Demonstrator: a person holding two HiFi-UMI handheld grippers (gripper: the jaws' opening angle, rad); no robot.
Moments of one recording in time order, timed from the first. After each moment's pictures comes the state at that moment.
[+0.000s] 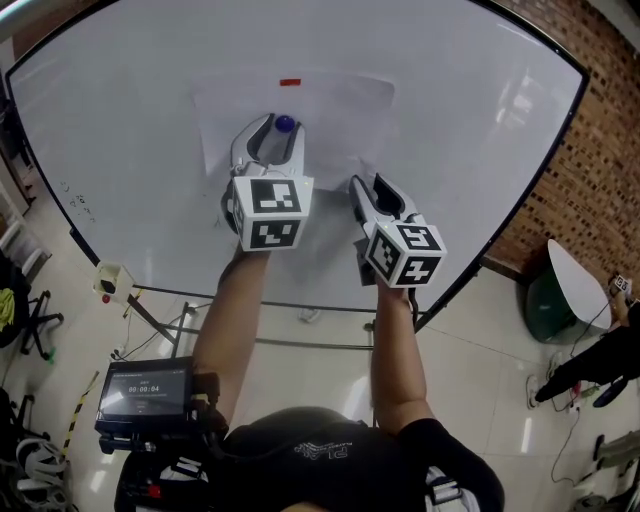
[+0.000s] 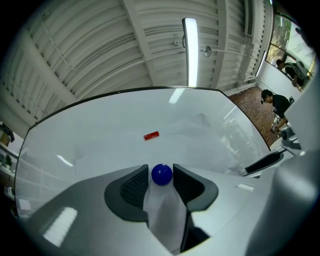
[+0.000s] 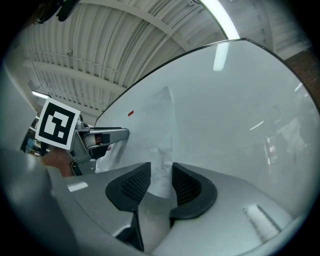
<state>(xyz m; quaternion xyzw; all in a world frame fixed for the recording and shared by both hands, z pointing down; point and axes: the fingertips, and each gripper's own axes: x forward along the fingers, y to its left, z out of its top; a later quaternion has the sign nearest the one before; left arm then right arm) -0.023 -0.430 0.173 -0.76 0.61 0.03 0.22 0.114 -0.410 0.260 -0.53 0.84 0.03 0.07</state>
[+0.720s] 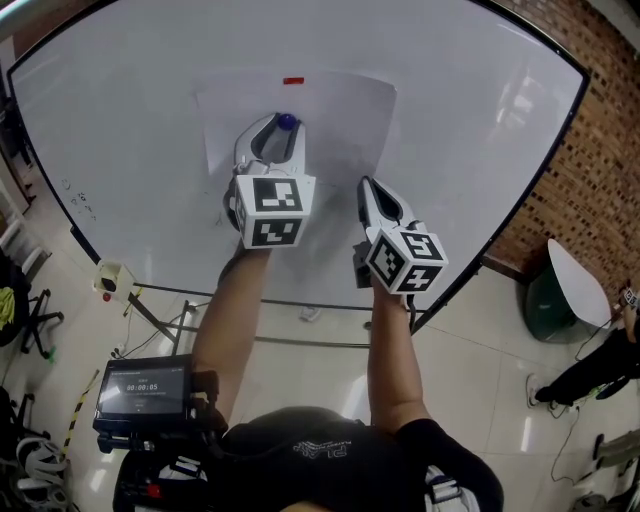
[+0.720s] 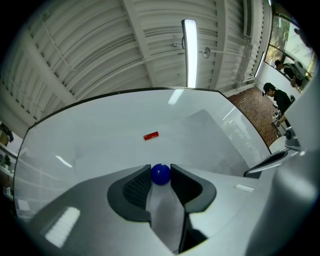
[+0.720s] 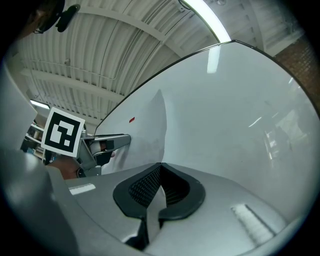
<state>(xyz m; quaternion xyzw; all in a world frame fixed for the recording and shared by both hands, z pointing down) -0.020 -0.433 0.178 -0.76 0.60 0.03 0.22 0.116 -0.401 0.264 -0.53 0.84 0.02 0.11</state>
